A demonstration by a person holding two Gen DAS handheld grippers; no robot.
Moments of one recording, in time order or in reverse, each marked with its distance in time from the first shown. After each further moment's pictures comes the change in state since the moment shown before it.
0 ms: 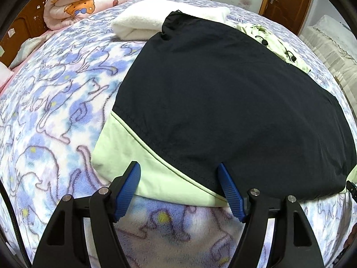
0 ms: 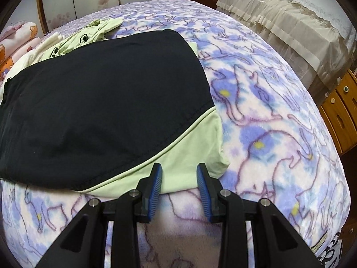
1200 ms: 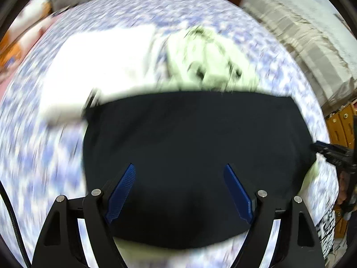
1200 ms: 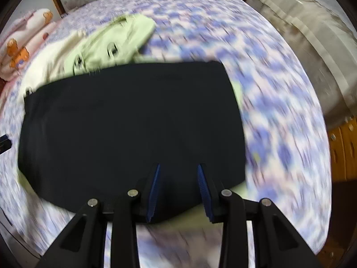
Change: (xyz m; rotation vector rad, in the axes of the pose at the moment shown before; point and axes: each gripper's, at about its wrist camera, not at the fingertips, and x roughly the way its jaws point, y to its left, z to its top) left arm -0.012 -0.083 0.207 0.344 0.140 -0.275; right arm -0.011 0.054 0.157 -0.108 0.169 0.167
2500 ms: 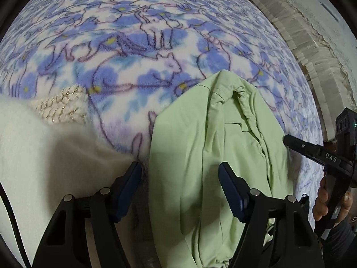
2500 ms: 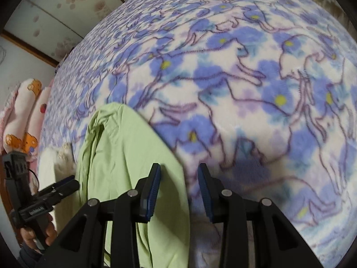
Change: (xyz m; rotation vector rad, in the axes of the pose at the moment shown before) left arm 0.244 0.046 0.286 -0.079 0.172 -0.148; right arm 0.176 -0.001 0.303 0.302 0.038 0.308
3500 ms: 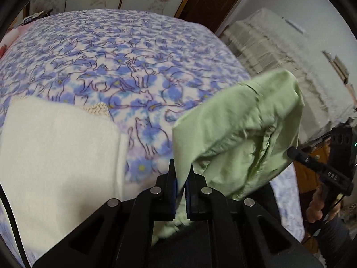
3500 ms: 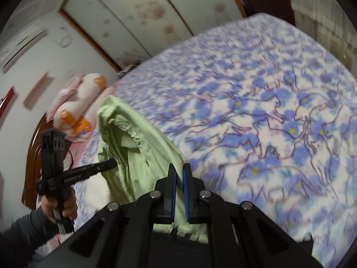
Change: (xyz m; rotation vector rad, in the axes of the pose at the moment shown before) left arm -0.173 -0.040 -0.112 0.050 -0.269 -0.122; right arm -0.179 0.048 -0.114 -0.305 -0.256 0.283
